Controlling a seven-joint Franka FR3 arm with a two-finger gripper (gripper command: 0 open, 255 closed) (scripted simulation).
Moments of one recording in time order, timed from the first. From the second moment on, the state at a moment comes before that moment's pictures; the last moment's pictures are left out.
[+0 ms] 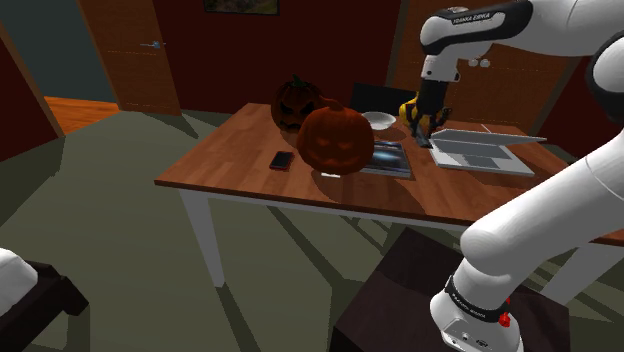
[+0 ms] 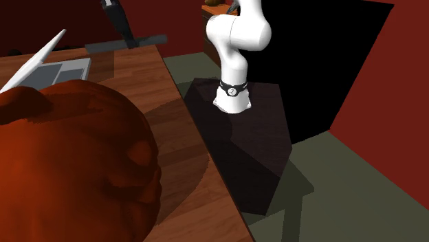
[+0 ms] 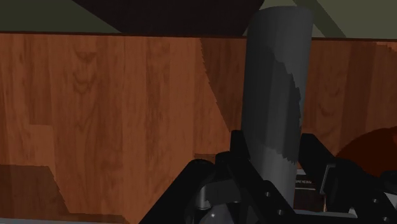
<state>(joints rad) -0.41 -0.36 -0.30 -2.12 0.00 1.57 0.35</state>
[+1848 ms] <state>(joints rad) -0.67 0.05 -0.81 -1.70 -0.03 1.52 -0.45</state>
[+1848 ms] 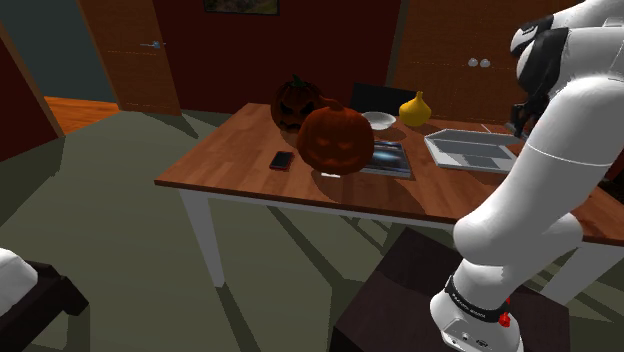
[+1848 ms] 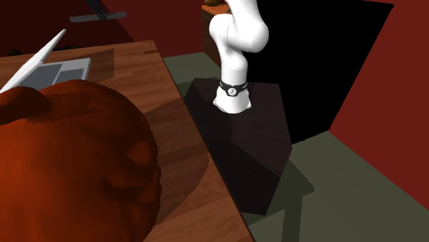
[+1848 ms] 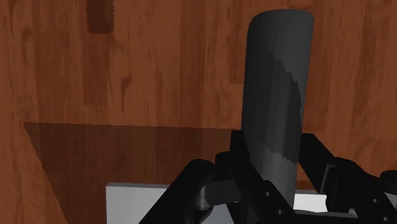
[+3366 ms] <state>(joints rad) -1.30 0.76 -0.78 -0.90 0.35 1.33 -0.87</state>
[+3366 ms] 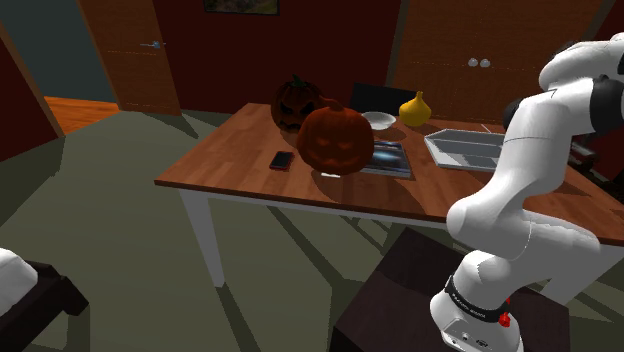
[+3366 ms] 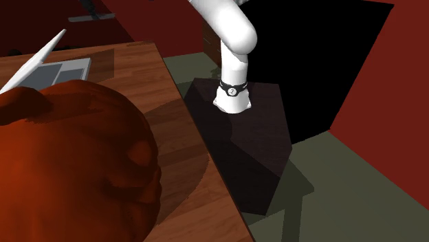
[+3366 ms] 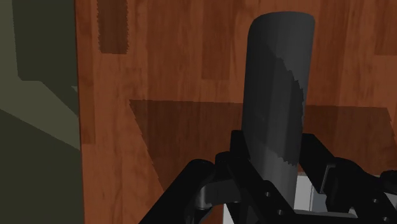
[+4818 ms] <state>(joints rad) -1.19 0.75 -0.78 -1.26 0.36 1.64 -0.89</state>
